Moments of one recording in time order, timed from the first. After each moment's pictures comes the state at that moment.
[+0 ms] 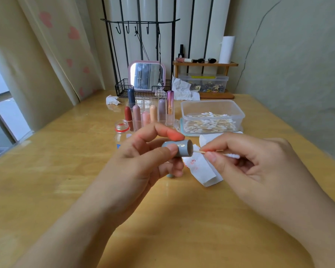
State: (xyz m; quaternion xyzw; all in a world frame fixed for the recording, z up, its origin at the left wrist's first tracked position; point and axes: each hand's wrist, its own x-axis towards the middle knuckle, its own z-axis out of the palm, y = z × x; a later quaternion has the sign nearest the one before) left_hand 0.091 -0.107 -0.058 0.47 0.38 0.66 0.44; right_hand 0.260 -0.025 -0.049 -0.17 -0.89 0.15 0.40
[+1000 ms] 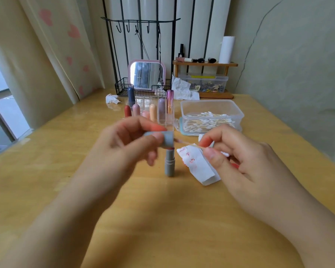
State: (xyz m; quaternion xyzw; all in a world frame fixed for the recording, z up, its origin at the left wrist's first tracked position) left_hand 0.070 -0.108 -0.055 0.50 0.47 0.66 0.30; right_hand 0.255 -0.025 -0.052 -0.19 -0.89 0.20 0.36
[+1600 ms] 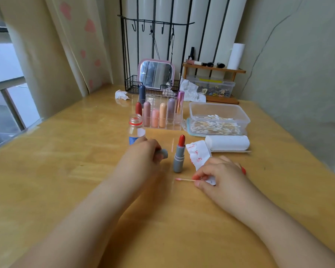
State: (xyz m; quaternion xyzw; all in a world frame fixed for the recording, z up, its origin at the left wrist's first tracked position) left_hand 0.054 -0.078 -0.099 0.51 0.80 0.32 0.02; right_hand 0.229 -0.004 -0.104 -0.34 -0.92 0.11 0.16
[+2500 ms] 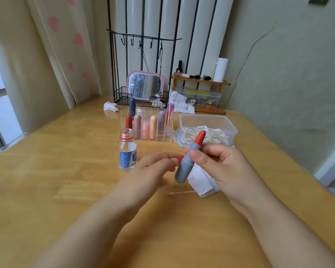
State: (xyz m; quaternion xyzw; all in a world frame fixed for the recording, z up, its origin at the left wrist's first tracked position) left_hand 0.075 -0.090 -0.081 0.46 0.58 0.56 0.37; right_hand 0.219 -0.009 -0.062 -0.26 -0.73 0.52 0.37
